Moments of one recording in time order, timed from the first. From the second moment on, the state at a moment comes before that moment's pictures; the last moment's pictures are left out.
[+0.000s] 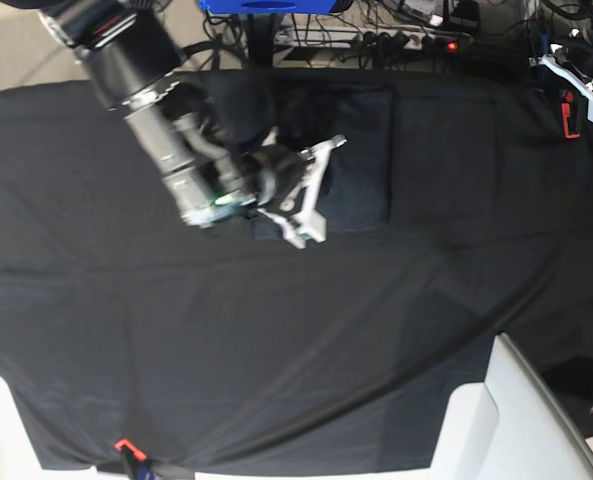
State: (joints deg) left arm 28.4 -16.6 -49.3 79.7 -18.3 -41.1 37.8; right arm 6.8 -1.6 -33.7 73.4 26.8 4.0 -63.0
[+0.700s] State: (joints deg) left arm 28.1 -16.8 -43.2 79.7 -13.9 -41.3 37.4; right arm 8.7 -2.6 -44.0 73.4 25.4 -9.4 -59.7
